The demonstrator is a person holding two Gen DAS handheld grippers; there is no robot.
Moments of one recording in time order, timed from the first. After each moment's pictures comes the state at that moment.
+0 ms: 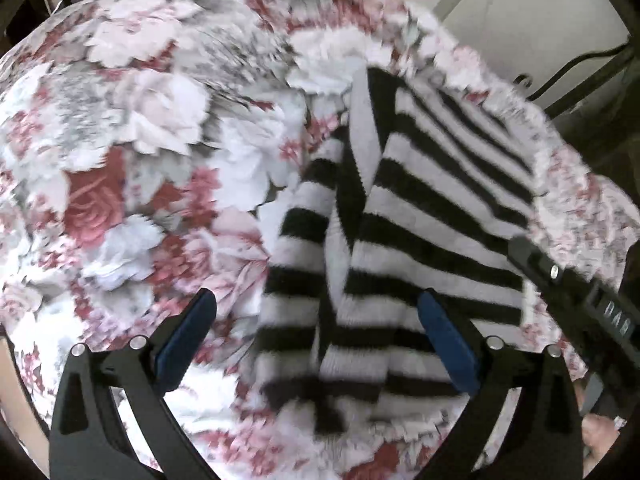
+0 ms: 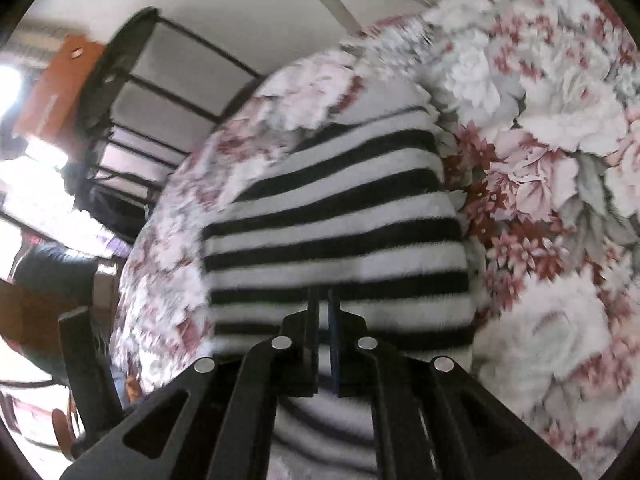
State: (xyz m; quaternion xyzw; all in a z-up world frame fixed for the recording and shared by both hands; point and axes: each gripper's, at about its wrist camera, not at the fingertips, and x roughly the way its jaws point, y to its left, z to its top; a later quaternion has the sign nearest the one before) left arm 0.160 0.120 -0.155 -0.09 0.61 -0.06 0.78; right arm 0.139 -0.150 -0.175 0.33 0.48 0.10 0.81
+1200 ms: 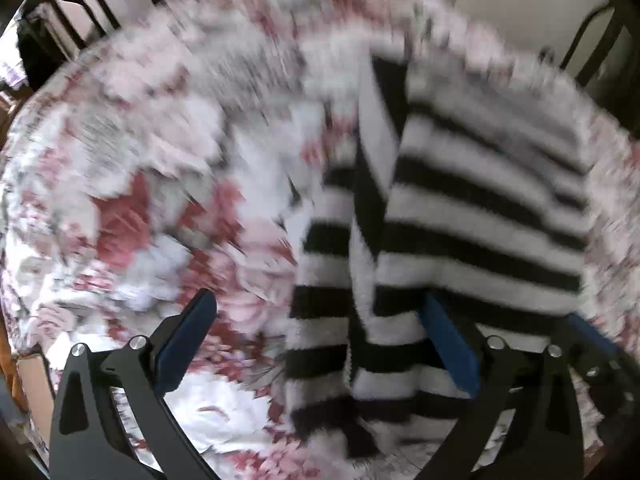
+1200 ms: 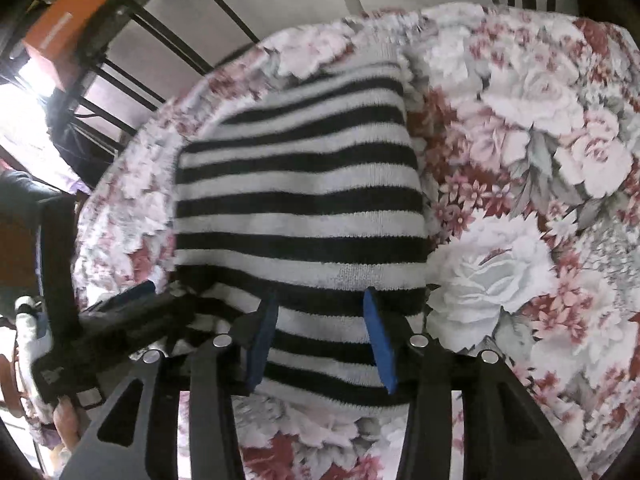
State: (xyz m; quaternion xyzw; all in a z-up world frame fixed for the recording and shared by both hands) left arm 0.160 0.091 -0.182 0.03 0.60 0.00 0.80; right arm 0.105 -0.134 -0.191 0.22 0.53 0.07 0.82
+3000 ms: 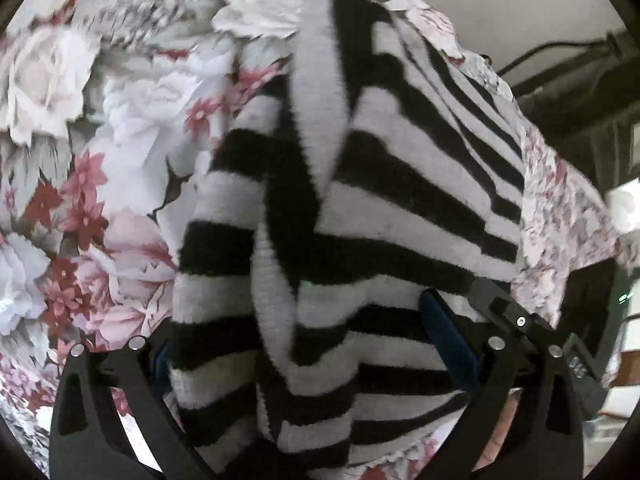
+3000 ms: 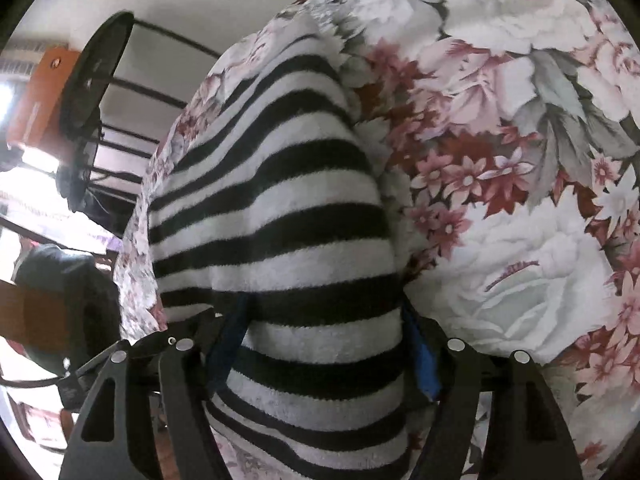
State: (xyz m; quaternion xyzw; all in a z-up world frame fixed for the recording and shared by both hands) left arm 0.176 0.094 -0.203 -0.11 0.63 -0.17 0.75; right arm 0.130 -0.169 -0.246 0.36 0.50 0.10 0.78
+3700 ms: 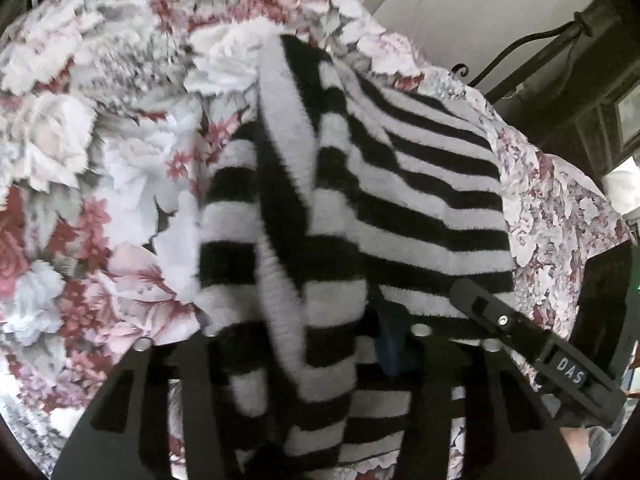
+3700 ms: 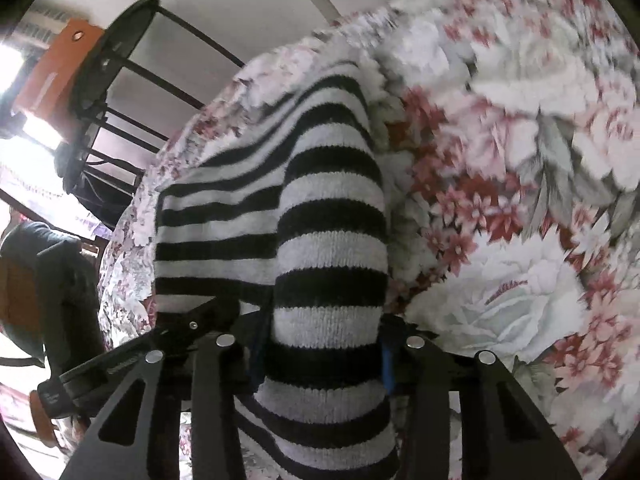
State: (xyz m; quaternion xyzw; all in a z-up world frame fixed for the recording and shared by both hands) left arm 0.166 0.086 -0.168 -0.10 0.58 -0.18 0.79; right arm 0.126 -0.155 -0.210 0.31 0.48 0.09 0.82
